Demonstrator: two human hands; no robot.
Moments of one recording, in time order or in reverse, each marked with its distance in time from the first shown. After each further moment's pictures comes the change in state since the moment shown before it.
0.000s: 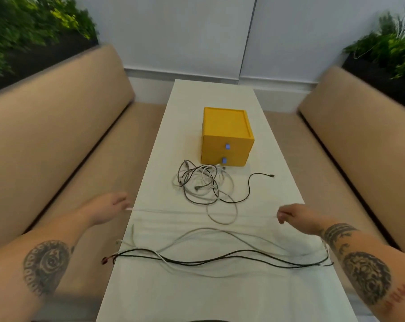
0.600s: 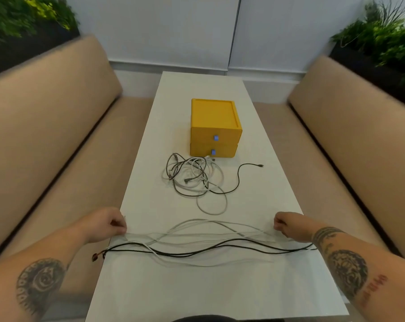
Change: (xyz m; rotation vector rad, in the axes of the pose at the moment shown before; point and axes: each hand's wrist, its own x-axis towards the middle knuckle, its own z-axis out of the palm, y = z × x) left_hand -0.019 0.005 0.044 0.095 -0.154 0.139; right_hand -0.014 0.032 0.051 0.008 -0.106 0.138
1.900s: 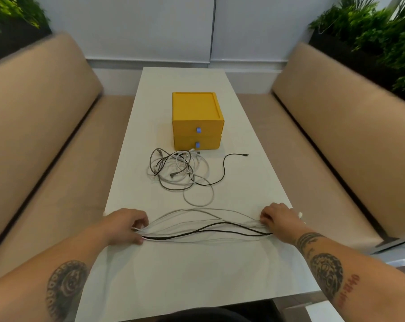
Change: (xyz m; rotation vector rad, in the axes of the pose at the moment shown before) left_hand 0.027 0.066 0.033 0.199 -0.114 0.141; right_hand -0.010 0.013 0.051 -0.069 0.314 -0.002
